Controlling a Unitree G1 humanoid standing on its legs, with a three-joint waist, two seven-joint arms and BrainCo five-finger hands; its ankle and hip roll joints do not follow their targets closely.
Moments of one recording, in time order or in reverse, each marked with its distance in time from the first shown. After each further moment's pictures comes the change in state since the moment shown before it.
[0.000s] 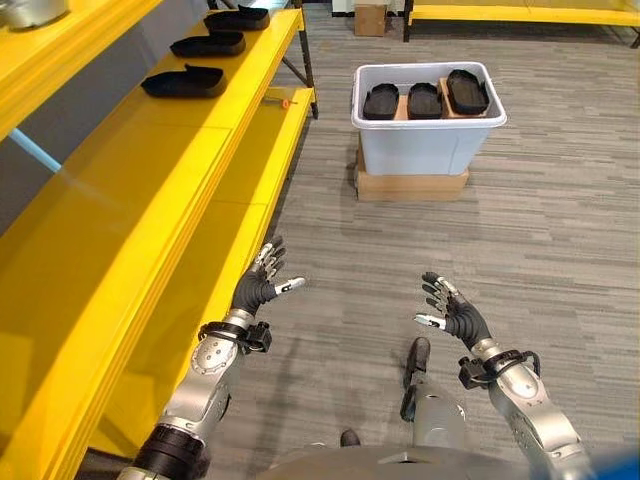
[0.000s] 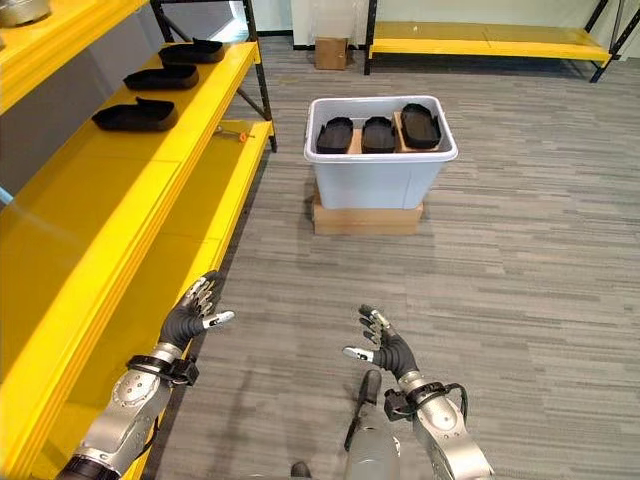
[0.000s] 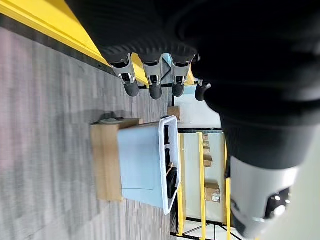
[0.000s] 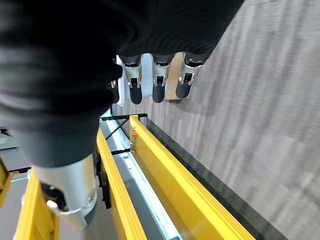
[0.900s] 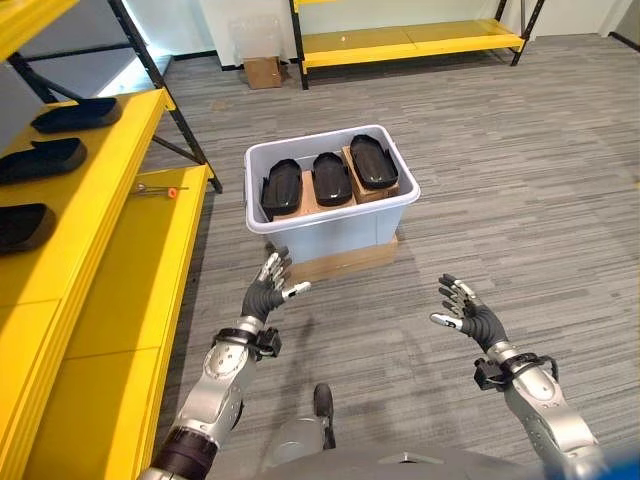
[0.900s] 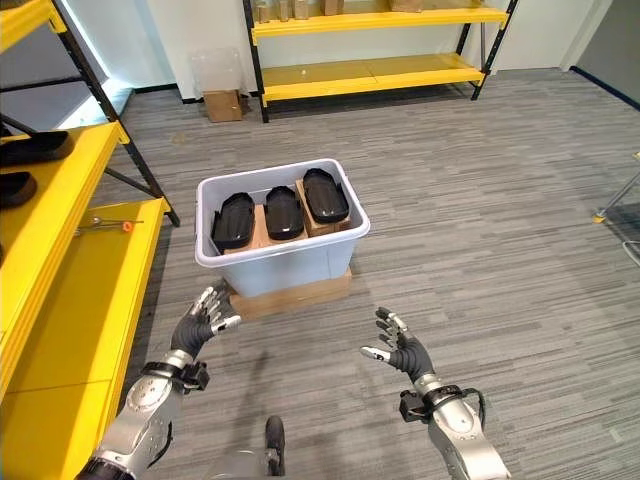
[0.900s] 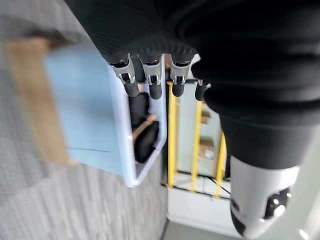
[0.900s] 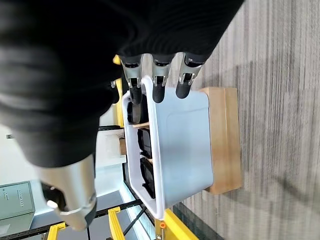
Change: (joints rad) left arm -0.016 -0.064 -0.010 0.030 -0.019 0.005 0.005; right arm 0.019 -0.024 -0.022 0.013 0.066 -0.001 -0.002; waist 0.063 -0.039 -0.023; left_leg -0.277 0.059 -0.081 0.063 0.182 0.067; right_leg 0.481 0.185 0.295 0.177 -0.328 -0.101
